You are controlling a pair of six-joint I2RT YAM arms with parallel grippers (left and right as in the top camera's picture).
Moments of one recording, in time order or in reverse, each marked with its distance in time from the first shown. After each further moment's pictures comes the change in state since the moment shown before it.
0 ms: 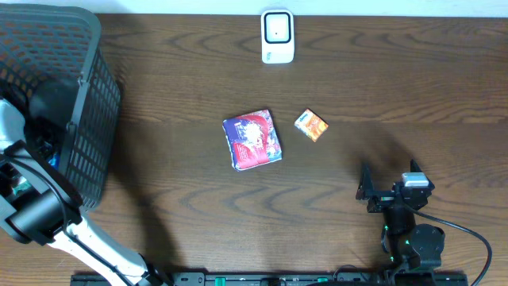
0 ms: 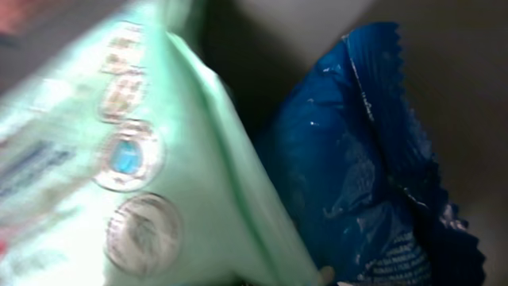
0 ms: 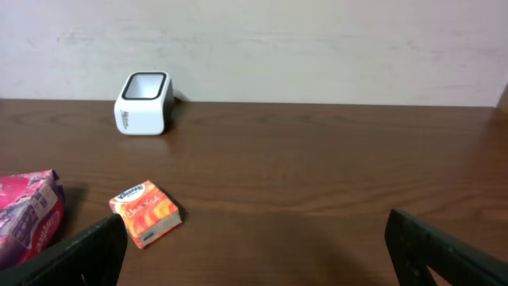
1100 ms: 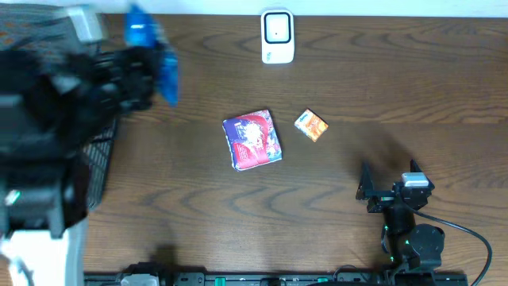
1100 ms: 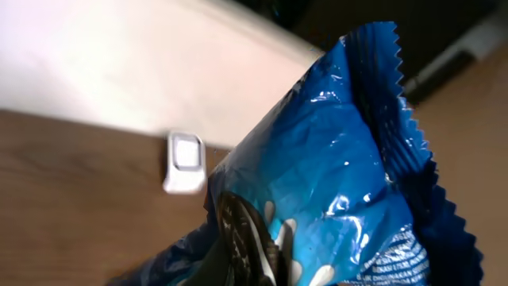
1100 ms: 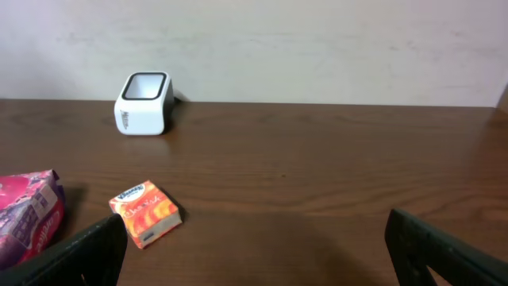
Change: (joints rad) left arm -0.725 -0.917 -0.018 0.243 0.597 -0.110; right arm 0.000 0.000 0.000 0.000 0.000 0.000
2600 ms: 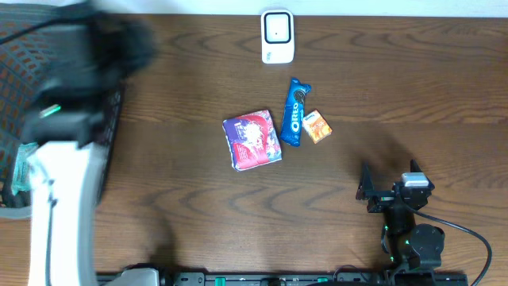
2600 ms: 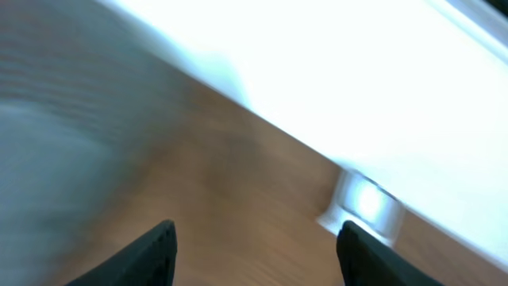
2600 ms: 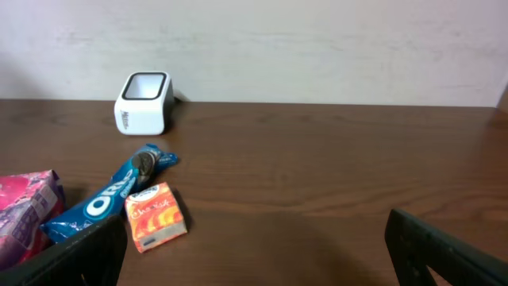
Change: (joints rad) left arm 0.111 0.192 -0.001 -0.053 -0.589 -0.037; right arm 0.000 0.000 0.000 0.000 0.000 0.000
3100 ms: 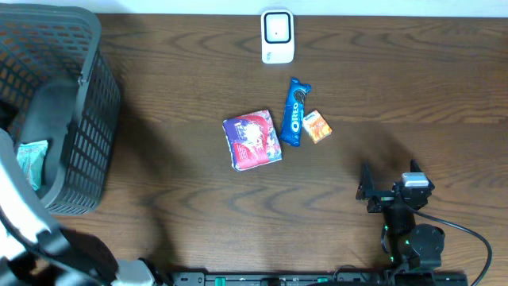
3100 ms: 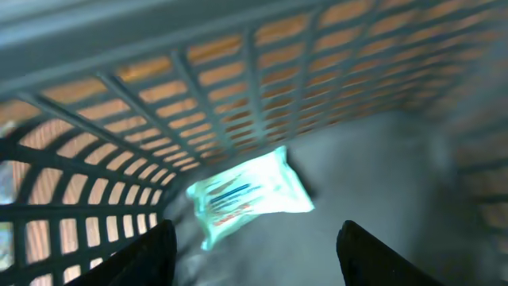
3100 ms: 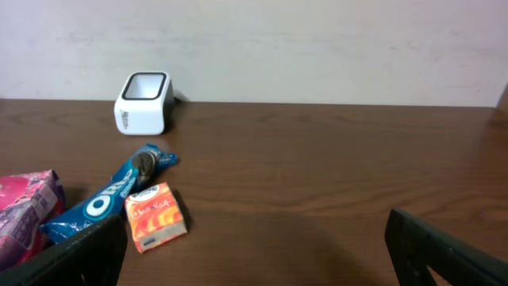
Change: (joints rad) left arm 0.602 0.261 0.002 -0.164 -0.260 0.100; right arm 0.000 0.000 0.000 0.000 0.000 0.000
